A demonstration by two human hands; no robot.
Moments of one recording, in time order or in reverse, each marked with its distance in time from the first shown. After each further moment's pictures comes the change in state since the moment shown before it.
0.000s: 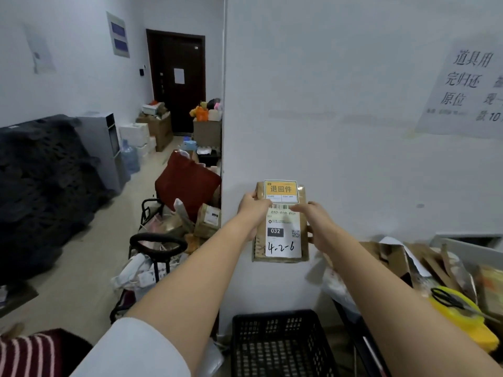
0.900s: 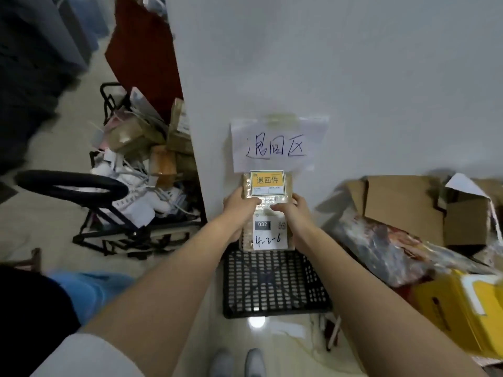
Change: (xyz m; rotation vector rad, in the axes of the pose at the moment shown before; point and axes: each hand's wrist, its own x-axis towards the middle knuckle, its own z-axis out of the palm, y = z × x) left_hand 0.238 -0.227 0.022 0.117 0.036 -0.412; right_hand 0.236 0.211 0.032 -0.036 -0.009 0.399
